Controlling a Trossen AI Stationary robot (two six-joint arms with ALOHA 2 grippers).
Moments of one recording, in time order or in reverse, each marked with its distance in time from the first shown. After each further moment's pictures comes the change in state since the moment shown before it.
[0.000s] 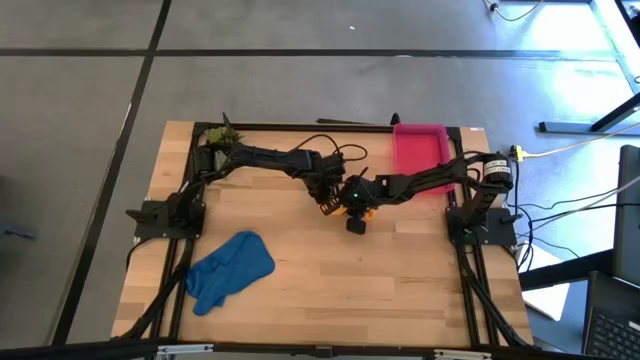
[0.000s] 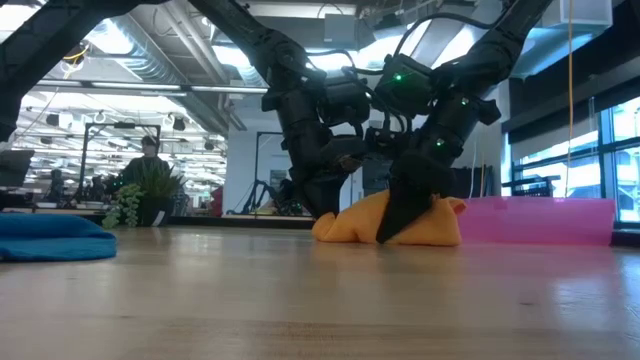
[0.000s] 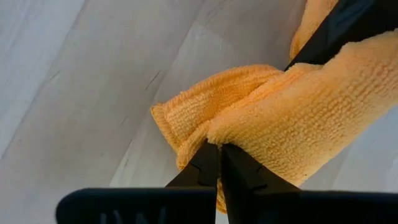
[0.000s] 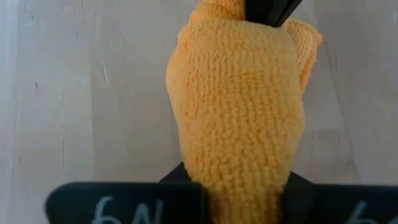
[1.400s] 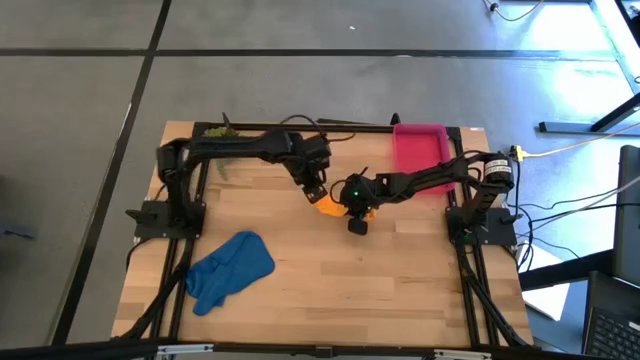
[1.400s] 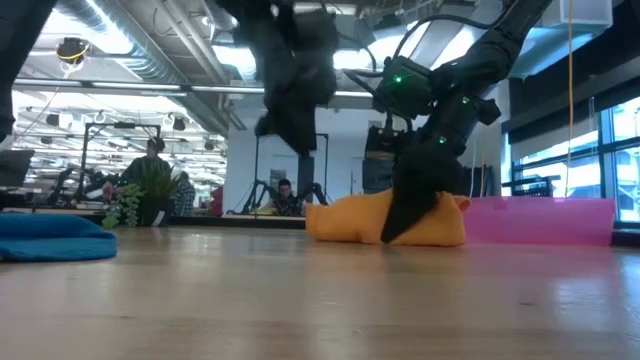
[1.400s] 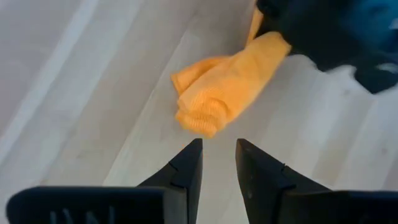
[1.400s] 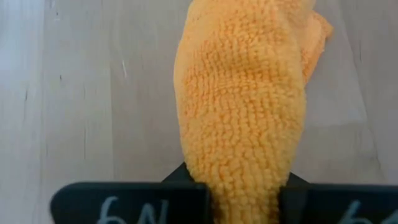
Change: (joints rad) left arm 0.029 -0.296 -0.001 -0.218 0.003 0.004; right arm -0.018 -0.010 0.002 -0.036 -0.076 0.004
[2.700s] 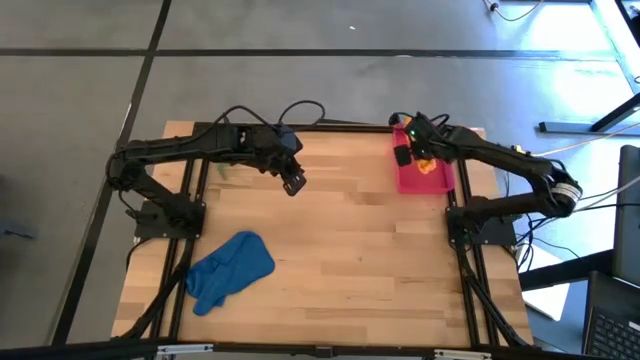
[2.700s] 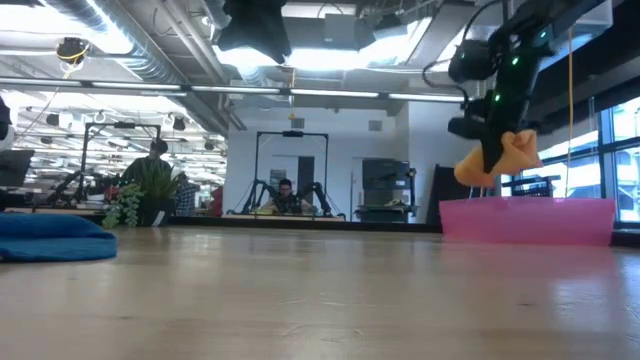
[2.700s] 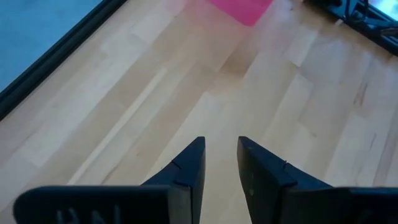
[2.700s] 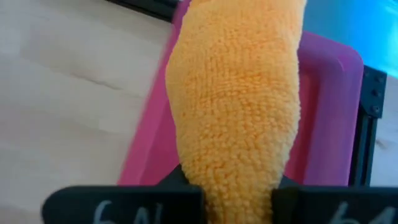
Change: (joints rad) left arm -0.112 -0.373 0.002 -0.081 -0.319 -0.140; right arm -0.551 -0.550 -0.001 -0.681 0.484 0.470
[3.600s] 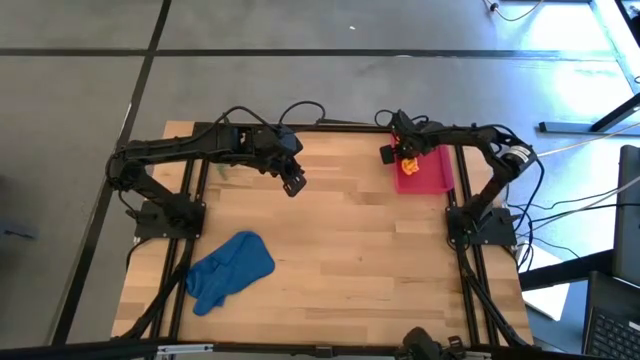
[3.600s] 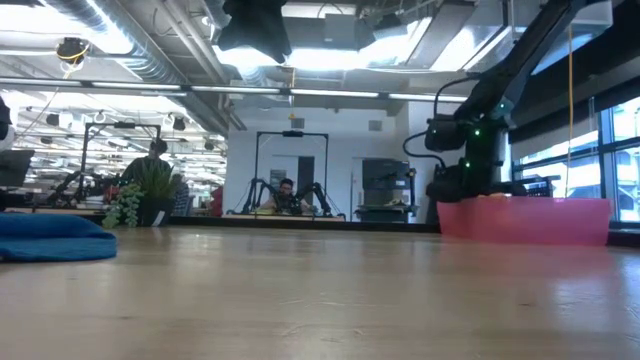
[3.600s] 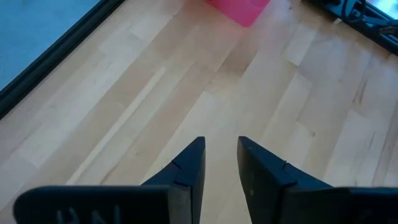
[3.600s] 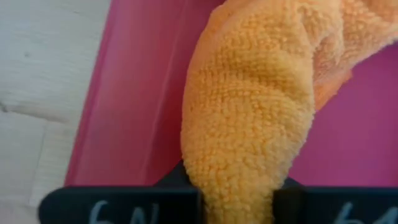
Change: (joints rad) left arm -0.003 0.000 0.000 0.000 0.000 -0.001; right arm -0.156 0.465 0.002 0.320 -0.179 -0.048
